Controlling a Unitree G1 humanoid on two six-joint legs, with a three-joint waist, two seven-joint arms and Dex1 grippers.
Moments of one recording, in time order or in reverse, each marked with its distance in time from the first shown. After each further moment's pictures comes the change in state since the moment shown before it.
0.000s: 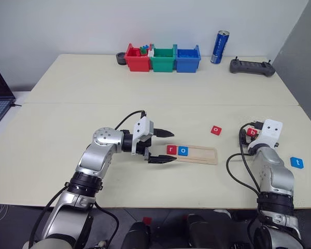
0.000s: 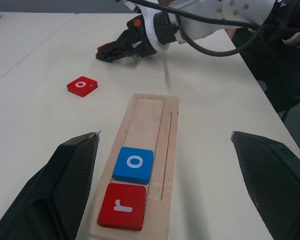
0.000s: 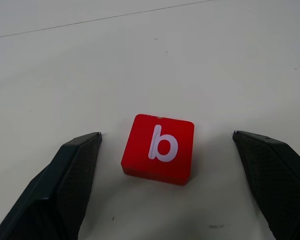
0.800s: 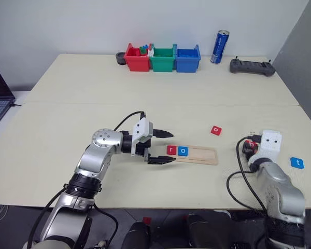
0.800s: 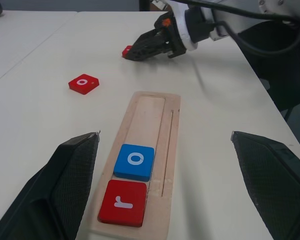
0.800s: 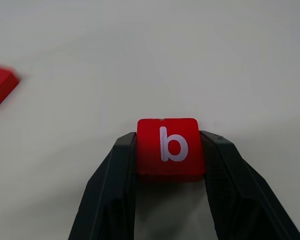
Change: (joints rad) left arm 0.018 0.009 -0.002 -0.023 -0.002 -0.010 0.015; right arm 0.331 0.004 0.082 -0.538 0.056 0.305 0.059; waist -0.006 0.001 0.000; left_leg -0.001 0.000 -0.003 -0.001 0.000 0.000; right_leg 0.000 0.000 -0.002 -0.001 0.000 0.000
